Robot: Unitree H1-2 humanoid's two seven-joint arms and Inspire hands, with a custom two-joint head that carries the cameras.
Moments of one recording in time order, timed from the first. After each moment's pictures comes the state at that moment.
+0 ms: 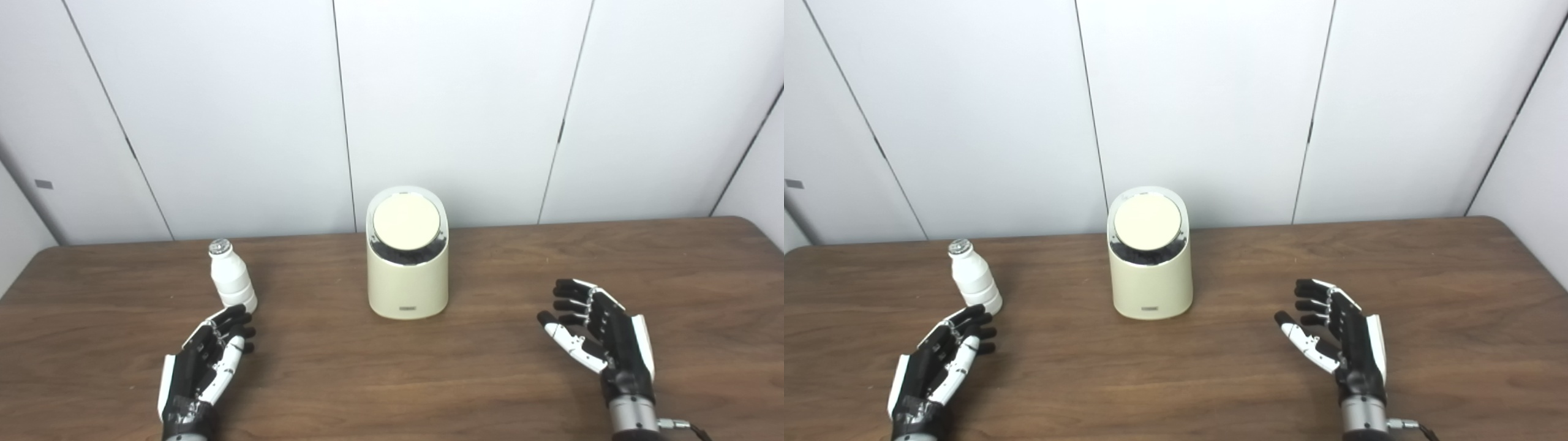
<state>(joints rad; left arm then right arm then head) -0.02 0.06 0.16 0.00 -0.07 -0.06 0.05 -0.05 -0.09 -0.05 -0.04 -0.15 0.01 -0.12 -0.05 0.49</state>
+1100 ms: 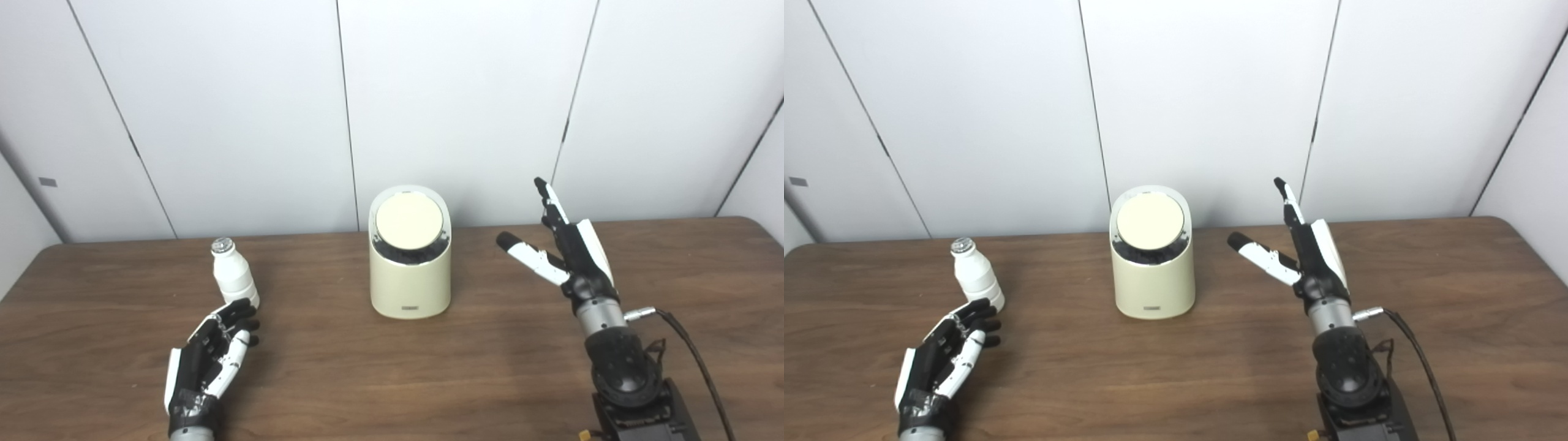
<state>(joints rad) -0.05 0.05 0.15 0.03 -0.07 -0.08 0.05 -0.38 -0.16 0.03 -0.09 -0.38 0.25 -0.05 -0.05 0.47</state>
